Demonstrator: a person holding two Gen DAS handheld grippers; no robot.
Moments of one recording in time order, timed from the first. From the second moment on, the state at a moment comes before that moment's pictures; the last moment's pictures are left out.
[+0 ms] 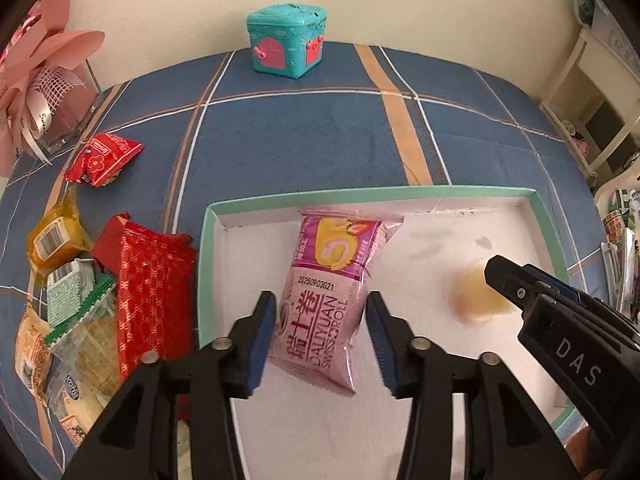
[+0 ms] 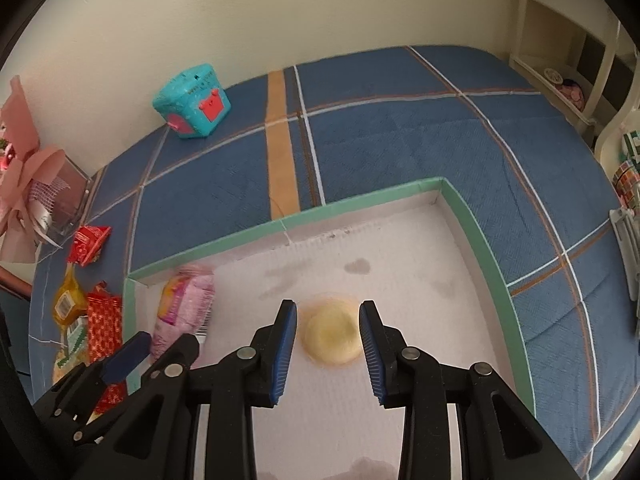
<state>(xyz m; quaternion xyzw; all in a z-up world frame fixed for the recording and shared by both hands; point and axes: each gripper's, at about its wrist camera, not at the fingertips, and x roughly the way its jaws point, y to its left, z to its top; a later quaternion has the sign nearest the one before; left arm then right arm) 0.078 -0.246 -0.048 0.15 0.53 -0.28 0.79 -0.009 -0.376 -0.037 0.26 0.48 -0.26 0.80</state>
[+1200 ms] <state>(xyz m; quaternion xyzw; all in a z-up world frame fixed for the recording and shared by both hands) 0.068 -0.103 0.013 0.09 0.48 -0.15 0.86 -0.047 -0.248 -0.001 0.15 0.48 -0.21 0.84</state>
